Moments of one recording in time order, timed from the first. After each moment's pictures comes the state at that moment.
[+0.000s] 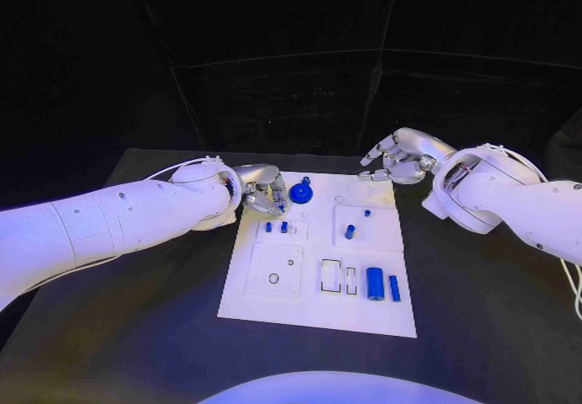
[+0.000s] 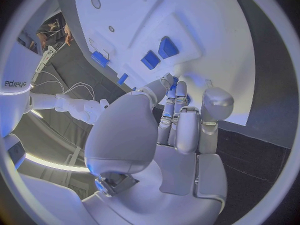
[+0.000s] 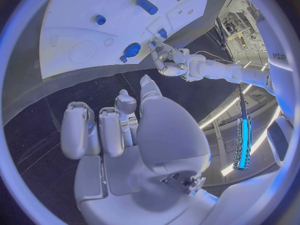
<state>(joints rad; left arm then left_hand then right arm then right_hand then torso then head) 1.24 -0.70 -0.10 1.28 -1.31 -0.10 -0.01 1.36 -0.08 0.45 -0.09 0.05 1.05 0.14 0.24 0.07 1.11 0.06 0.36 0.09 1.47 -0.01 1.38 1.15 0.13 1.36 0.09 1.07 1.06 1.28 -0.79 -0.02 1.45 -1.23 -0.30 -0.04 1.37 -0.02 -0.14 0.21 0.31 0.94 0.14 0.16 0.07 1.29 0.05 0.99 1.06 1.47 -0.02 1.41 1.31 0.05 1.43 0.08 1.41 1.25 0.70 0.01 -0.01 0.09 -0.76</state>
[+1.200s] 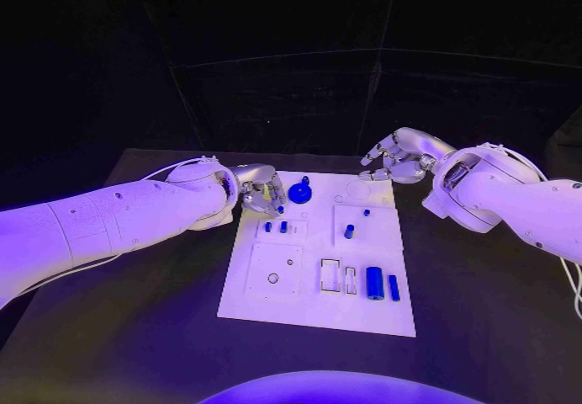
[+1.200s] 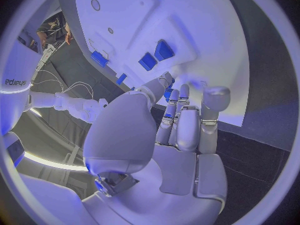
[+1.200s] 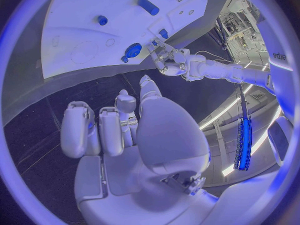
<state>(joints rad) 1.24 -0.70 -0.10 1.27 -1.30 -0.10 0.00 1.31 -0.13 0.44 -0.09 0.05 0.96 0.16 0.16 0.07 1.04 0.10 0.29 0.07 1.46 0.01 1.36 1.10 0.13 1.32 0.11 1.01 1.02 1.28 -0.79 -0.02 1.44 -1.23 -0.30 -0.05 1.38 -0.01 -0.15 0.21 0.32 0.94 0.14 0.16 0.07 1.27 0.05 0.97 1.04 1.47 -0.02 1.39 1.31 0.05 1.42 0.08 1.40 1.22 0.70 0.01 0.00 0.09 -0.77</state>
